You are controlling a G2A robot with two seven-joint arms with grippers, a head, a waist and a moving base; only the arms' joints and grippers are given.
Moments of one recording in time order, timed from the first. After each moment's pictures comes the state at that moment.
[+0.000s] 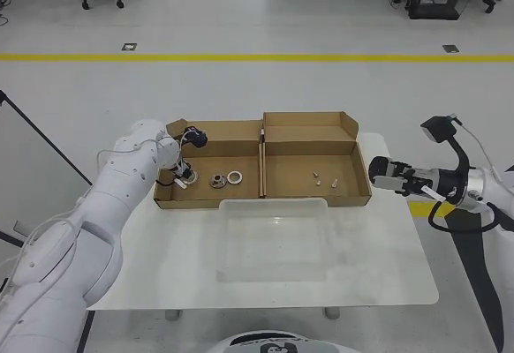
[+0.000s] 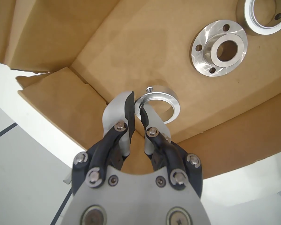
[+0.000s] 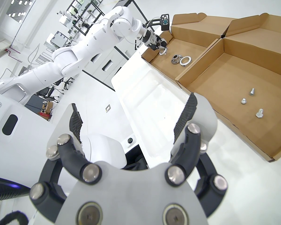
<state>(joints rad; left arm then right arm) 0.49 -1.30 -0.63 -0.55 0.93 -0.50 -1.02 -1.41 -0.98 1.77 -1.82 0.23 -0.32 1.38</state>
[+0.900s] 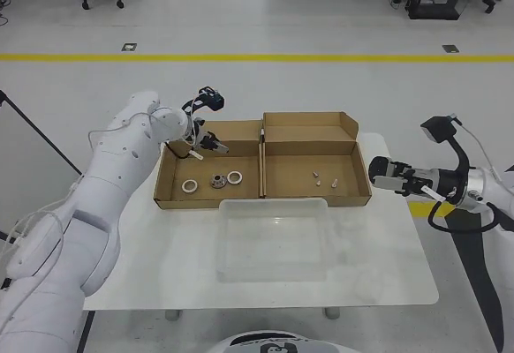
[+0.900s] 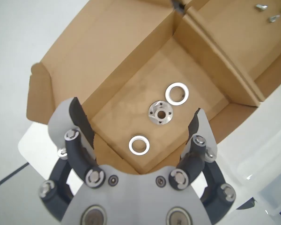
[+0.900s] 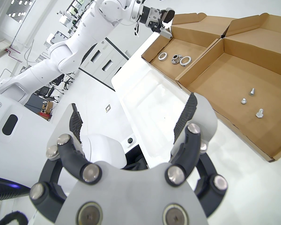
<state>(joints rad) 0.44 -1.29 -0.75 -0.71 0.78 -0.58 -0.91 -1.41 -0.98 1.77 -1.82 0.23 -0.32 1.38</state>
